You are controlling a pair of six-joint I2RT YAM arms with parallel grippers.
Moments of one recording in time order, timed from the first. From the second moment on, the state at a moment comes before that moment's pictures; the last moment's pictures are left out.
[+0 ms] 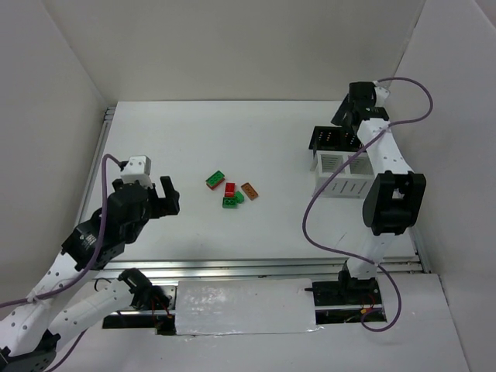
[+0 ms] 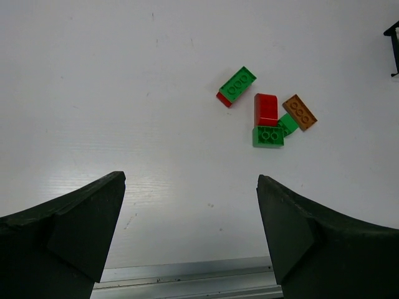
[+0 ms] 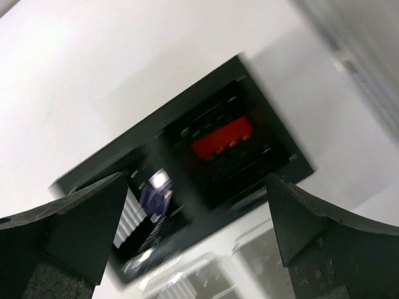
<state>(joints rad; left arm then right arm) -0.65 0.67 0.94 -0.77 -0.49 -0.45 -0.04 1.84 1.69 -0.63 0.40 0.50</state>
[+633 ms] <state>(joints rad) -0.49 0.67 0.96 -0.86 -0.67 -0.57 0.87 2.09 1.78 -0.60 0.42 0.60</state>
